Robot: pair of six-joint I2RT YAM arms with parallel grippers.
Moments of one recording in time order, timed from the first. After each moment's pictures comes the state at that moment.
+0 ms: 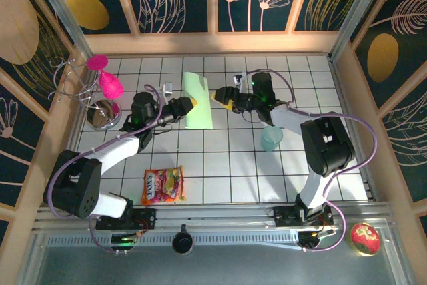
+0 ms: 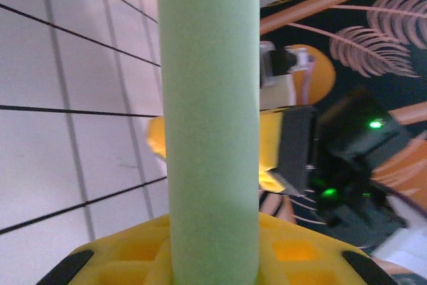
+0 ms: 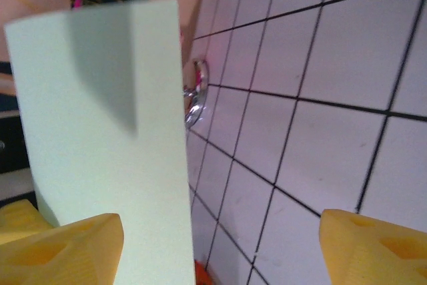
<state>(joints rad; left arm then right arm) -0.36 1.42 0.67 0.55 0.68 -1.07 0.44 1.77 1.03 0.33 -0.80 0.86</state>
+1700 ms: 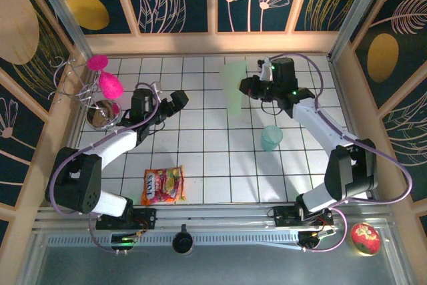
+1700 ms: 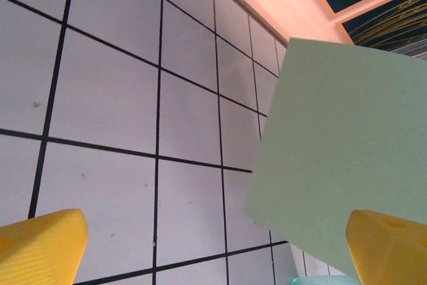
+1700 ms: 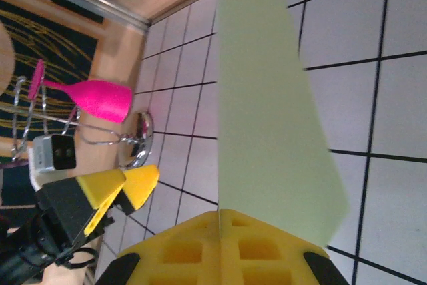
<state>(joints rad) -0.30 1.45 0.74 0.25 0.34 -0.85 0.35 1.50 1.20 -0.28 -0.51 0.63</state>
